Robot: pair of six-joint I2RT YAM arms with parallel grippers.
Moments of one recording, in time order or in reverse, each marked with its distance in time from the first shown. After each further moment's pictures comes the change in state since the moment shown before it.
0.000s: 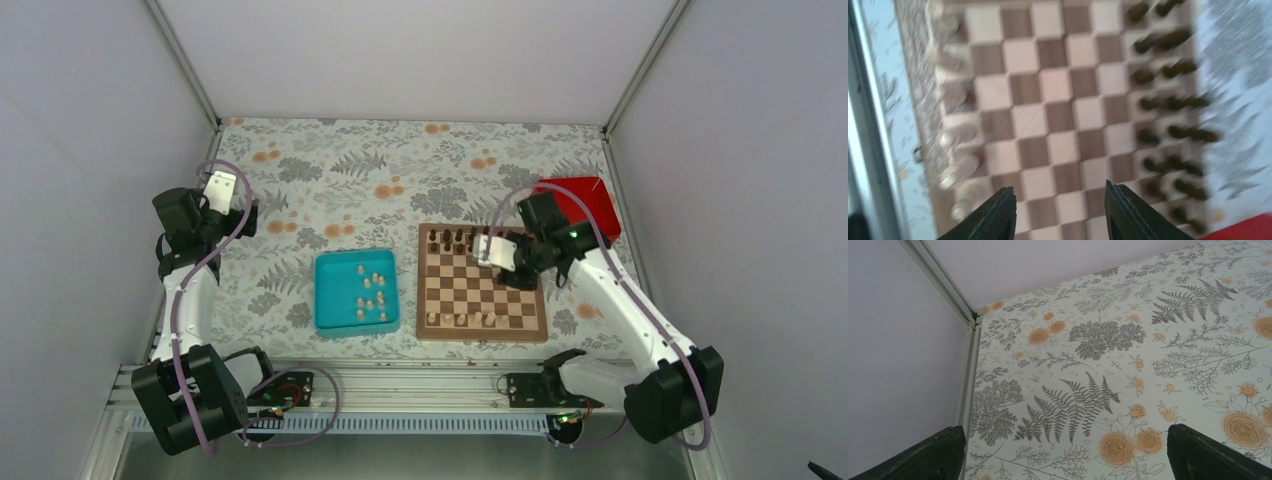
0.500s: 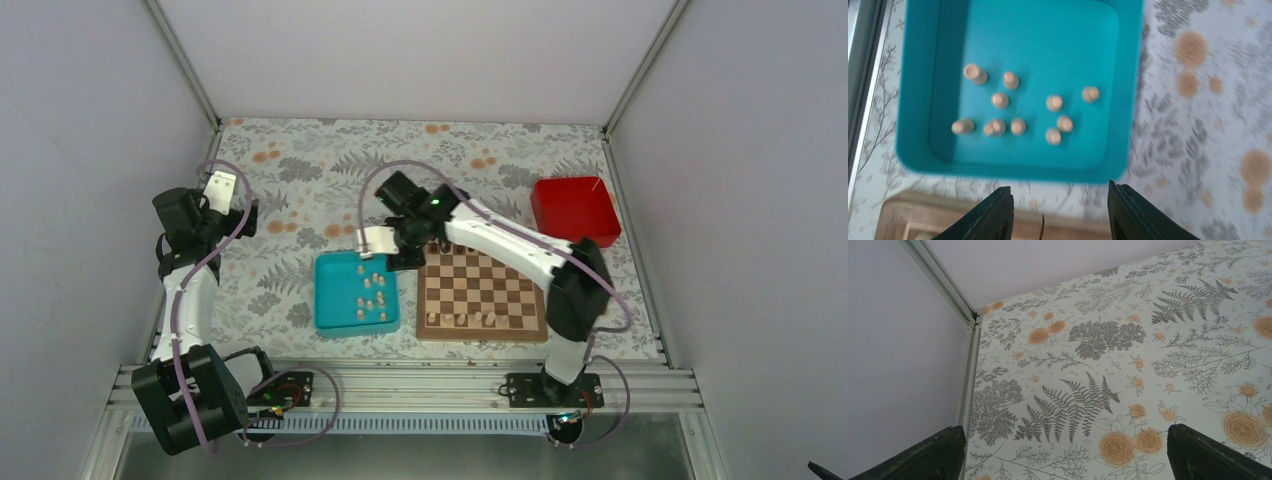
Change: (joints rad) left arm 0.000 0.000 0.000 0.000 -0.001 0.000; right arm 0.496 0.633 0.610 0.114 0.031 0.162
